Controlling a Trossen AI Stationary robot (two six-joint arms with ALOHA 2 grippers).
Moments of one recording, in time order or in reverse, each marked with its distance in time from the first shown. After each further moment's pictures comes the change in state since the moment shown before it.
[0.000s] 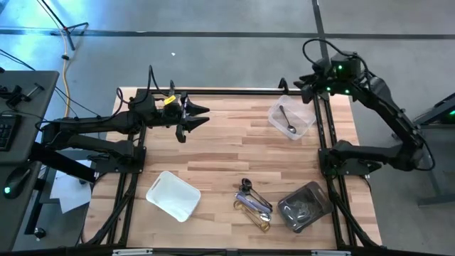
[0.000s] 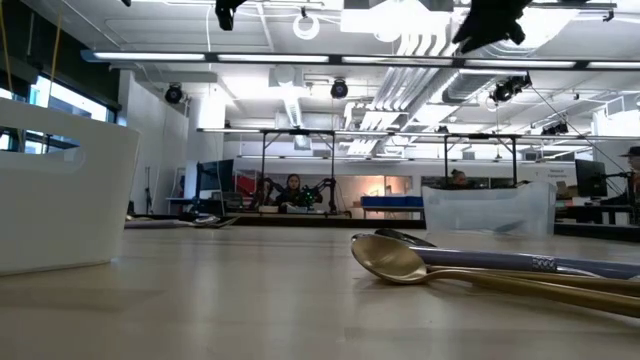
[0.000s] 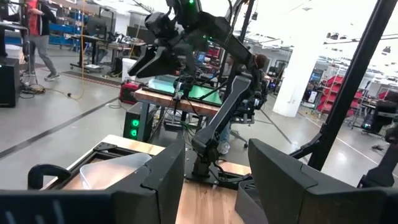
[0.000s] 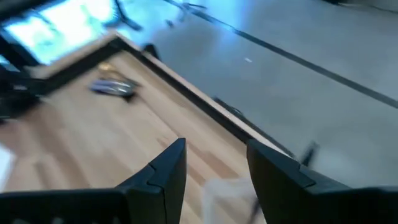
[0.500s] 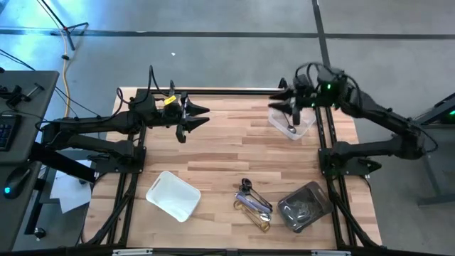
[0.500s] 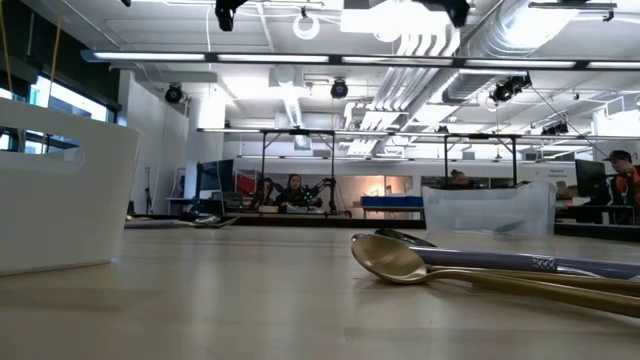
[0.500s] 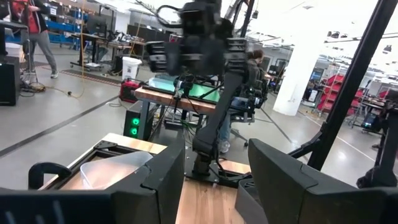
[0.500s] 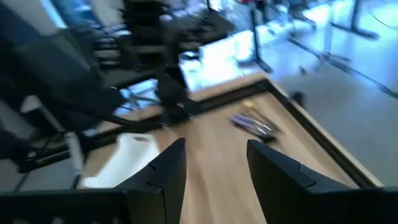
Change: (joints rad) left arm 0.000 0.000 0.000 -0.007 0.000 0.000; right arm 0.397 0.011 -0.137 0.449 -0.172 0.108
